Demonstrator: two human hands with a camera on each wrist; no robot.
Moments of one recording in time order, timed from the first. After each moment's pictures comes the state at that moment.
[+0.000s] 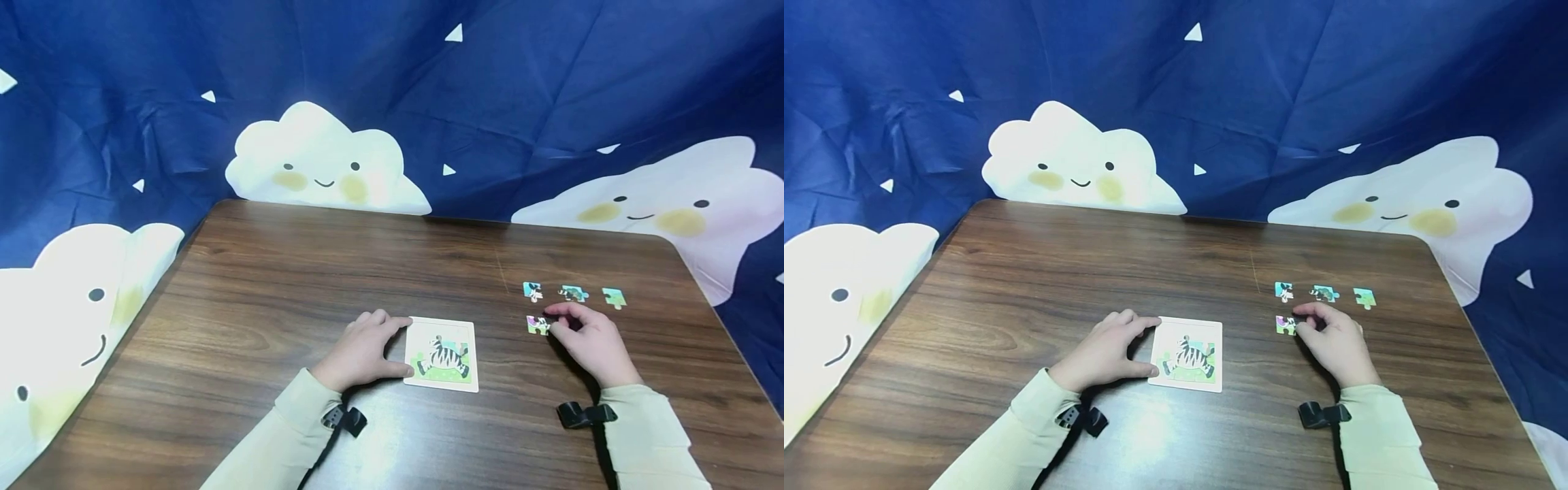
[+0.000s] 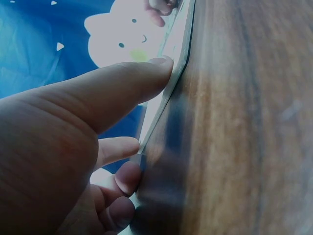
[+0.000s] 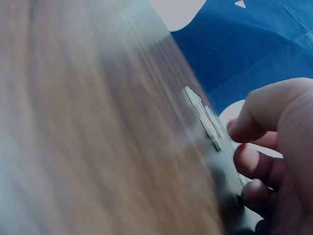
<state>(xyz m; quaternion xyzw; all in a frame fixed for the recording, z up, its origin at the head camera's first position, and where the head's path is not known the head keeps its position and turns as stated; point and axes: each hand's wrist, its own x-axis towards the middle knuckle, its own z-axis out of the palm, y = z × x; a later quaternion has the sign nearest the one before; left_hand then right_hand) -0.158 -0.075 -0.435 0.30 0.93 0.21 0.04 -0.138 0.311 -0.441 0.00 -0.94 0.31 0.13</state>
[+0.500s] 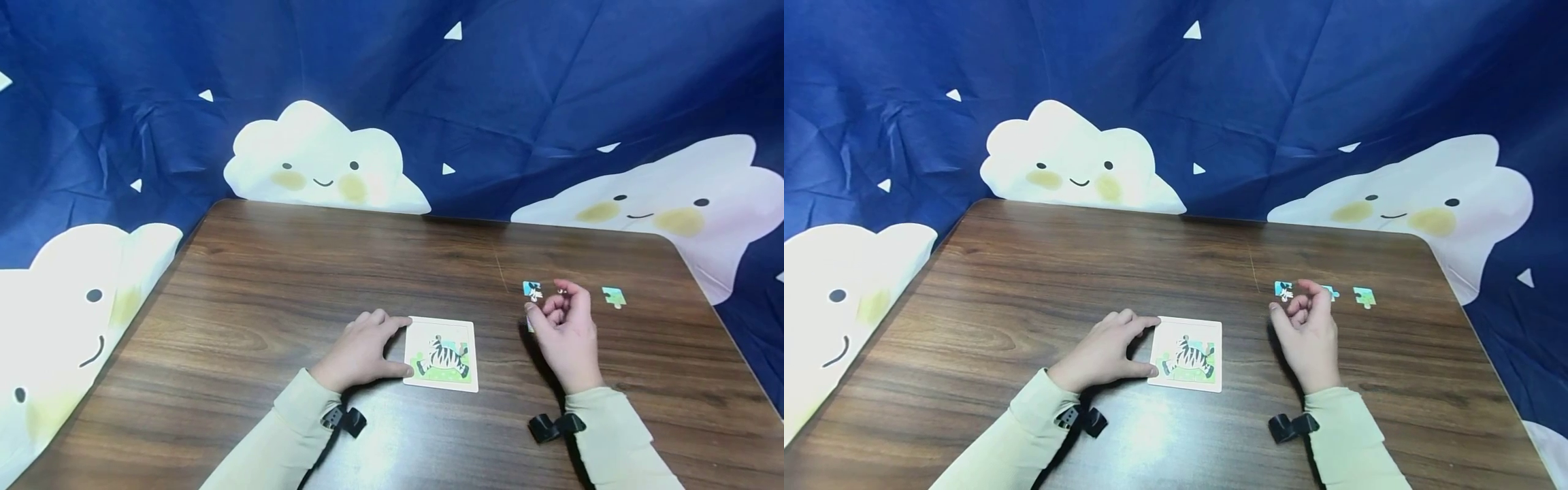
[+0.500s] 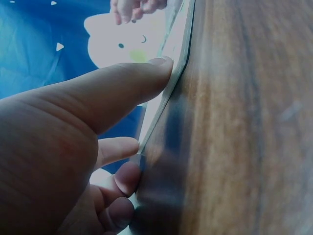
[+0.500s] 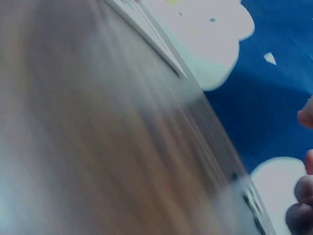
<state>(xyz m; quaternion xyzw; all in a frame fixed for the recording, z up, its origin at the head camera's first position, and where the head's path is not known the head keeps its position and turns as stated) -0.158 -0.076 -0.435 0.30 0.93 0.22 0.04 -0.139 0.250 -0.440 -0.06 -0.83 0.48 0.29</state>
